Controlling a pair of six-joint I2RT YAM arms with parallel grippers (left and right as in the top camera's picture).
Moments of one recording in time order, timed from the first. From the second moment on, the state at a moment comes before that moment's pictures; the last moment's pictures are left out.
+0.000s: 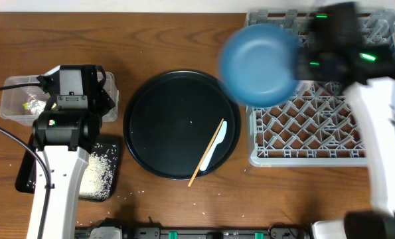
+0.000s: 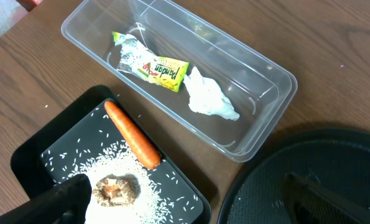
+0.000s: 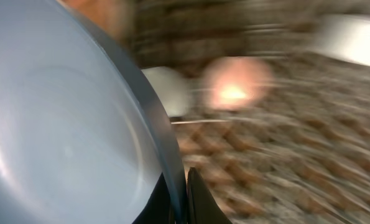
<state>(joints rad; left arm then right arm) -0.01 1.23 1.23 -1.00 -0.45 -0.57 0.07 1.56 1.77 -1.19 0.13 0.21</state>
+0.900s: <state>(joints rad) -0.01 1.23 1.23 -1.00 -0.45 -0.57 -0.22 1.66 1.77 -1.20 1.35 0.24</state>
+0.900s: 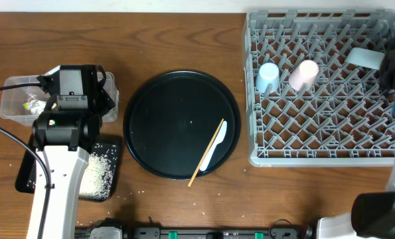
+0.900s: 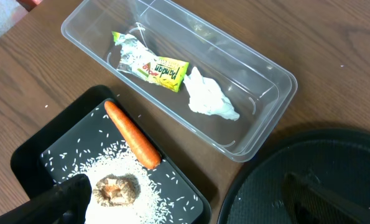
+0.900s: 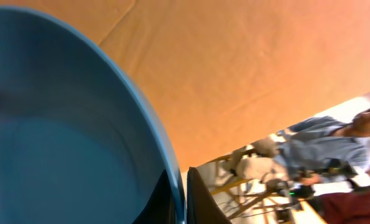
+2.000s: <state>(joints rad) -0.01 1.23 1.23 -1.00 -0.45 -0.57 -0.13 1.70 1.43 -0.99 1.38 0.10</state>
